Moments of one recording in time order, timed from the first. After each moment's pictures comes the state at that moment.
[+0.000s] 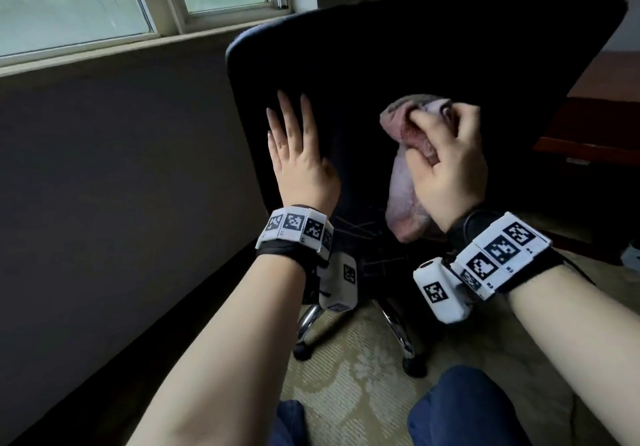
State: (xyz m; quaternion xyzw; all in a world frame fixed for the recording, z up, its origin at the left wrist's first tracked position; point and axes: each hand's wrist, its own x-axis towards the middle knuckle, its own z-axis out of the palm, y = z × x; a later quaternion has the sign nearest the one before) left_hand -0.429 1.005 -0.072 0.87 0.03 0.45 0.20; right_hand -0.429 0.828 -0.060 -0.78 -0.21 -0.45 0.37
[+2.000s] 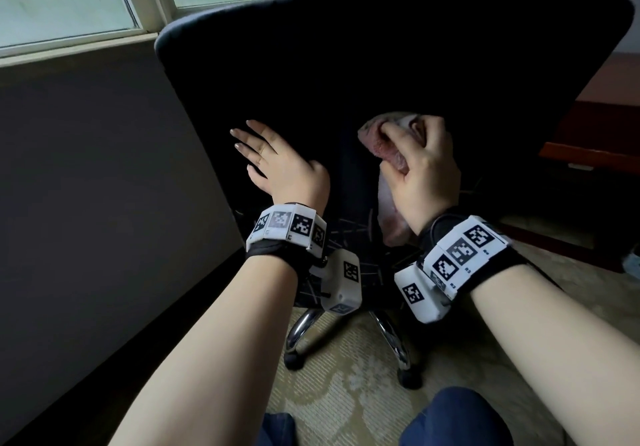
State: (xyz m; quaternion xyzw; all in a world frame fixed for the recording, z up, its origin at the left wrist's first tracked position) left_hand -0.395 0.992 -0.056 0.87 0.24 0.28 0.34; right_hand -0.379 0.839 -0.080 -0.82 -0.21 -0.44 0.32
